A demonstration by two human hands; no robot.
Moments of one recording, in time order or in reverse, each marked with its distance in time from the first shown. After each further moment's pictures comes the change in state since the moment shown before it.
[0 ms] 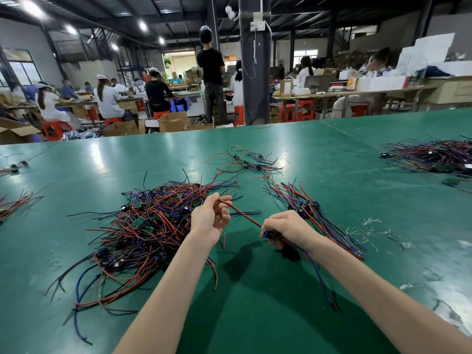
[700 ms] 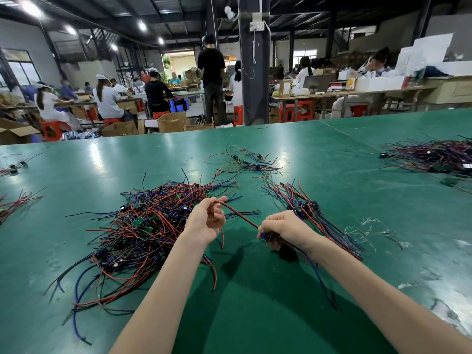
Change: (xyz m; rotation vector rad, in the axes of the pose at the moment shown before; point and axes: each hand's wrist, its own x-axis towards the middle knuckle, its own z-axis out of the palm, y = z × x) left_hand 0.005 0.007 -0.008 -0.129 -0.012 -0.178; right_hand 0.002 0.003 0.000 -0.012 -0.046 -0.021
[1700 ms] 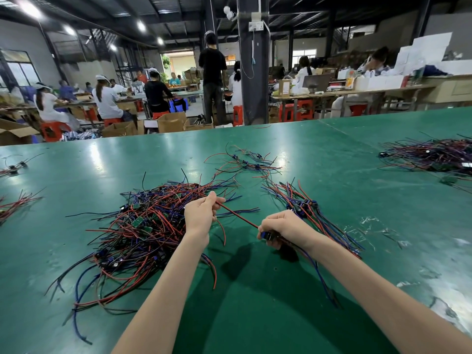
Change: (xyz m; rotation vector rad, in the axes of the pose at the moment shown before) left_hand -0.001 -0.006 -0.002 0.590 0.144 0.508; right_hand -0.001 0.000 -0.002 0.027 -0.028 0.006
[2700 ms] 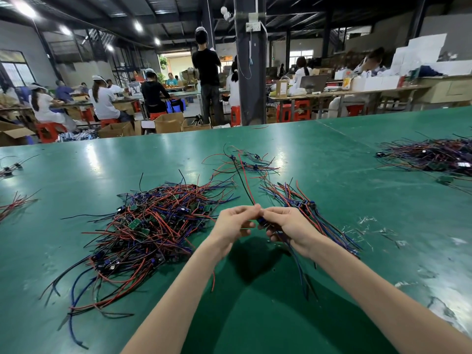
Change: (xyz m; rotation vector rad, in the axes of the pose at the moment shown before) left_hand -0.028 -0.008 0.033 0.016 -0.493 -0.193; right_hand -0.003 -0.007 0.002 0.306 0.117 0.003
